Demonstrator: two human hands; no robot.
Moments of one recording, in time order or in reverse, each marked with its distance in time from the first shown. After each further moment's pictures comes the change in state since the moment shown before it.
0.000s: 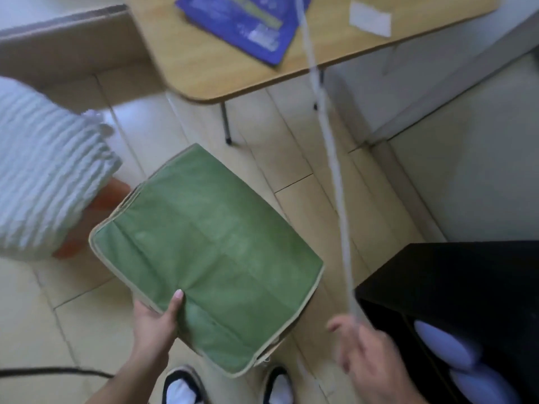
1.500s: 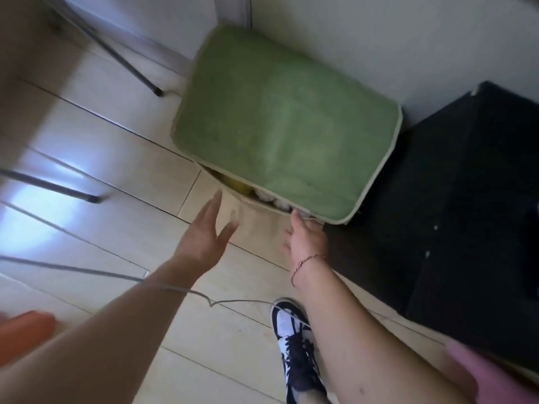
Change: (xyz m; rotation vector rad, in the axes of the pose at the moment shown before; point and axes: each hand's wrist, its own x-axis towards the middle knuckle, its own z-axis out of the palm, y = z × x) left_hand -0.017 0.077 0.366 1.369 -0.823 0.765; right_hand 0.200 0.115 -0.040 1.479 0.587 0.794
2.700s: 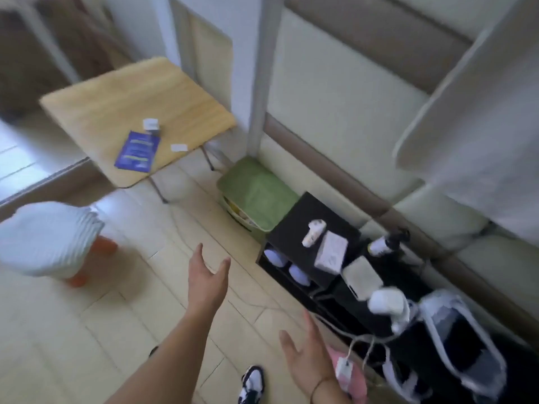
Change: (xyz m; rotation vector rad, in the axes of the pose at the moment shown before) left_hand -0.545 0.355 -0.071 -0.712 0.607 -0.396; right_hand -0.481 0.015 -0.484 -1.071 -0.286 -0.708
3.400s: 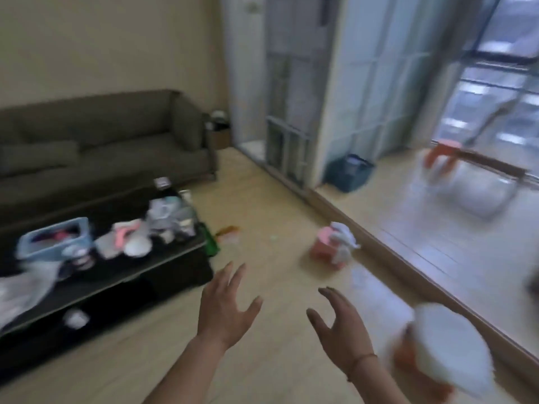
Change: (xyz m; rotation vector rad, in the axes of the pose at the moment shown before) left_hand -0.441 -0.287 -0.409 0.267 1.293 -0.641; right_hand -0.373 -0.246 0.337 -0.760 -0.988 -1.561
